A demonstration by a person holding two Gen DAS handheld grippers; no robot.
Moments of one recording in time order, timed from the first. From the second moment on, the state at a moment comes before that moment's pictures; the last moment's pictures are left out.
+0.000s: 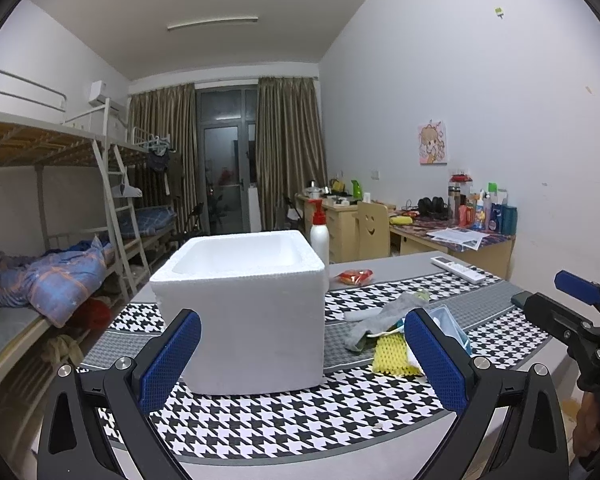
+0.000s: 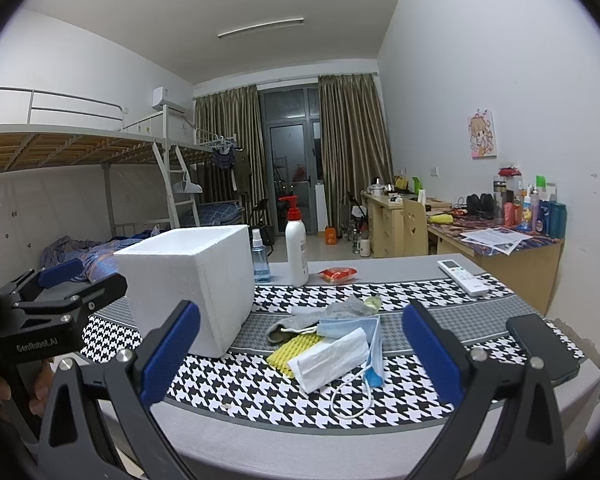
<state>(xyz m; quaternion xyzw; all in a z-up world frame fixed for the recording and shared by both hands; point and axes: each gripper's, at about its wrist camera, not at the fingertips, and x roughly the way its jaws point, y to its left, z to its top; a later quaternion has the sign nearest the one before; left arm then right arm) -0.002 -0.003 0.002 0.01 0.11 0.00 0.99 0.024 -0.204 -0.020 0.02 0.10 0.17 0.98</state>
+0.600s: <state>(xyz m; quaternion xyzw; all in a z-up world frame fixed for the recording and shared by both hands) 0.002 -0.007 -0.001 0.02 0.12 -0.01 0.99 0.024 -0.206 -0.020 0.01 0.10 0.17 0.98</state>
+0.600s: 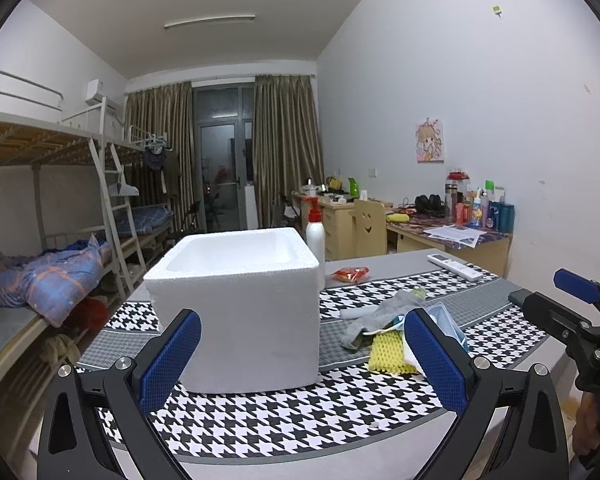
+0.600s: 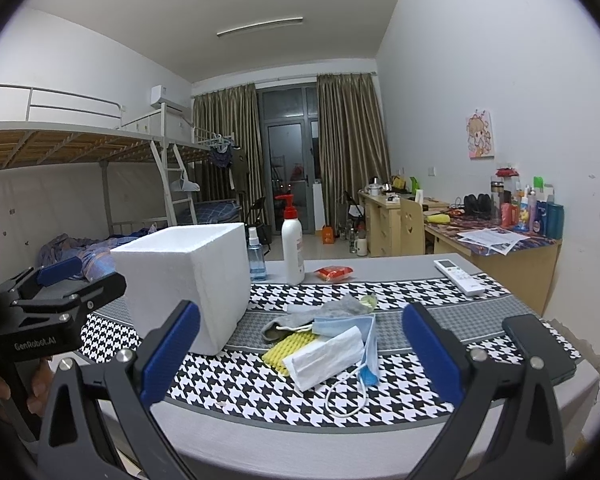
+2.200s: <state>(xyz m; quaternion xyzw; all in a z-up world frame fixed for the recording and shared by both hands) 0.087 -0.057 -0.037 0.04 0.24 -0.11 0.96 0.111 -0.230 -0.055 0.01 0.21 0.13 0.97</state>
